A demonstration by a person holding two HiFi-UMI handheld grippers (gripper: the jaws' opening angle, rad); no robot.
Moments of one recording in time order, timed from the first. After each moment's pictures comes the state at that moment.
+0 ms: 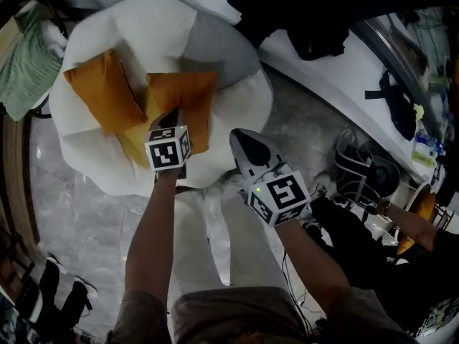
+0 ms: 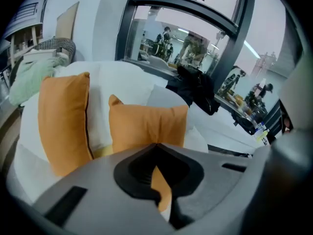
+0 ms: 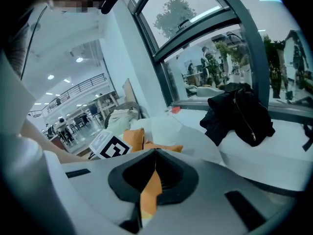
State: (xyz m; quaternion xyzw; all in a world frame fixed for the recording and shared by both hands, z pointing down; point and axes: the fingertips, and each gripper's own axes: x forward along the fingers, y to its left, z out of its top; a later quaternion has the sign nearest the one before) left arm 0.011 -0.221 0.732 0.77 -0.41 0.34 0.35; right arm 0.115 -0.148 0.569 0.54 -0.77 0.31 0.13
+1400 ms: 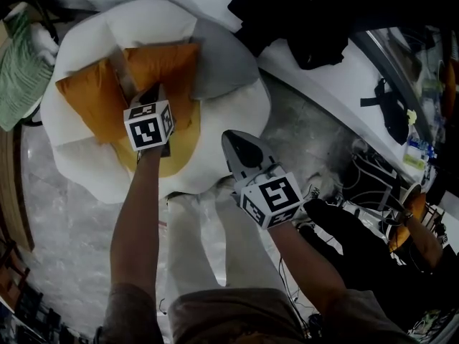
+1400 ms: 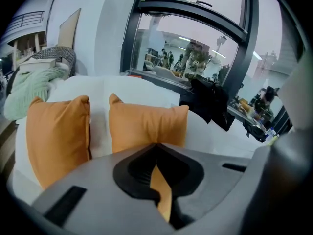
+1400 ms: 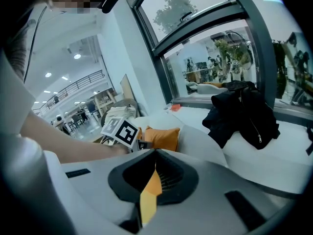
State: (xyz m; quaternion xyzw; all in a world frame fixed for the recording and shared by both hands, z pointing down) left arm -0.006 -0.336 0.725 0.78 -0.45 0.31 0.32; right arm 0.100 -0.192 0.576 0.54 -0.77 0.31 0.14
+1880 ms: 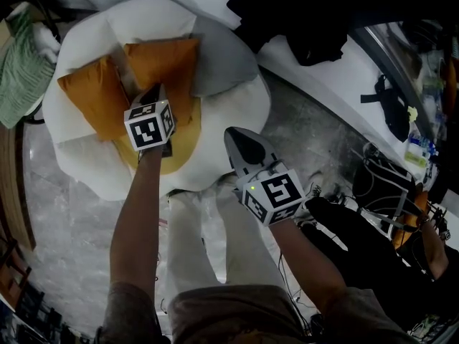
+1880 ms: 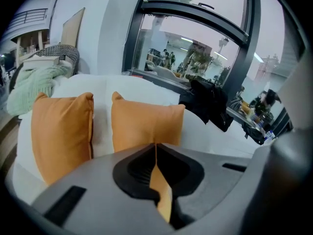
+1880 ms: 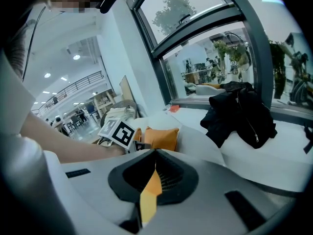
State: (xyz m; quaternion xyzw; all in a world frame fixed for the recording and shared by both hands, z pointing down) left arm -0.007 -0.323 0.720 0.77 -0.45 0.30 0.33; right arm 0.107 -0.183 0.573 0.55 -0.76 0.31 0.14
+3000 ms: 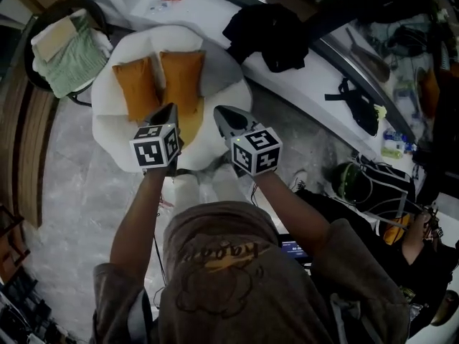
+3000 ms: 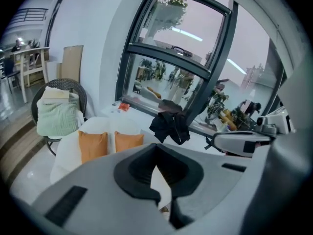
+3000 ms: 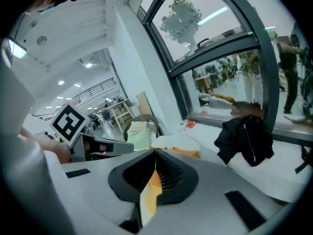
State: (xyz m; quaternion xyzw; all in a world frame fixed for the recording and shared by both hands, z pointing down) left arm -0.024 -0.167 0.404 0.81 -0.42 0.25 0.32; right arm 0.079 -0.125 0.368 0.50 -0.80 0.31 0.11
